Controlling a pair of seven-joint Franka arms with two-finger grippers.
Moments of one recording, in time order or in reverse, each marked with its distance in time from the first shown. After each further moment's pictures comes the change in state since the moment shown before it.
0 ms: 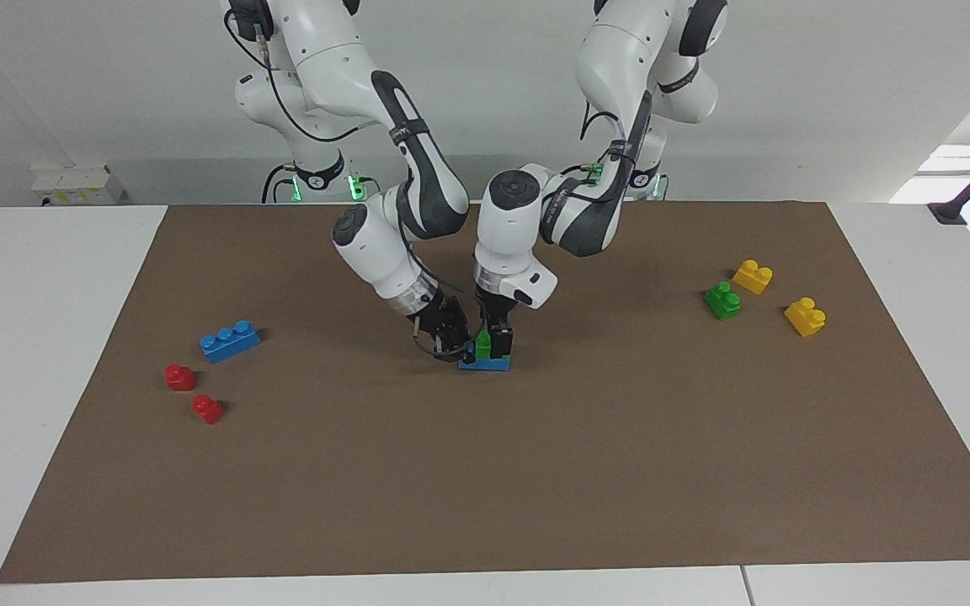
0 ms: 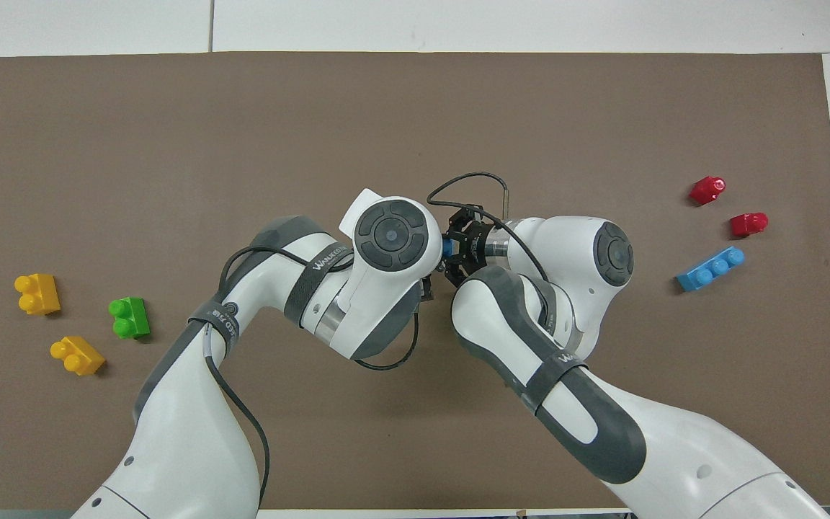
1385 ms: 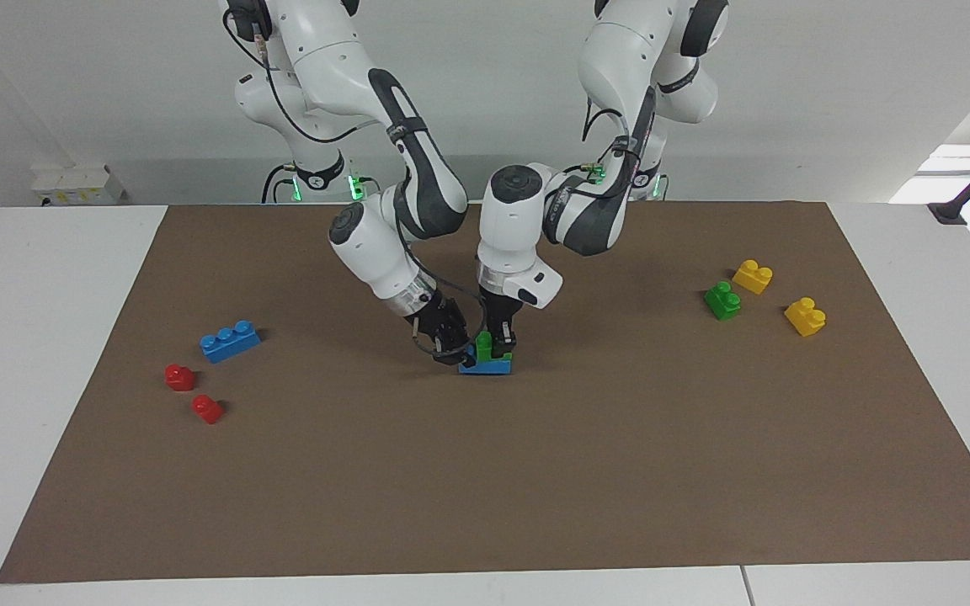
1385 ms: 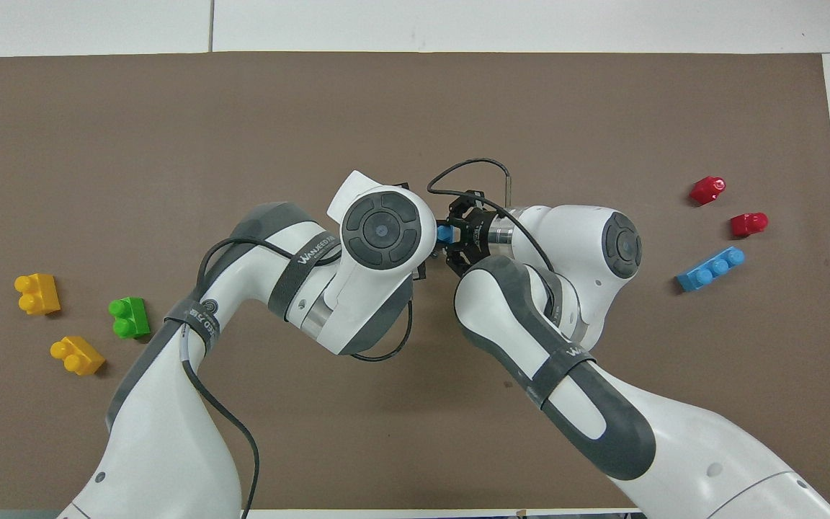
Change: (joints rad) left arm 0.003 -0.043 0.018 0.029 0.058 -0.012 -0.026; right arm -0.012 0.003 -0.007 0.040 0.001 0.003 -0.046
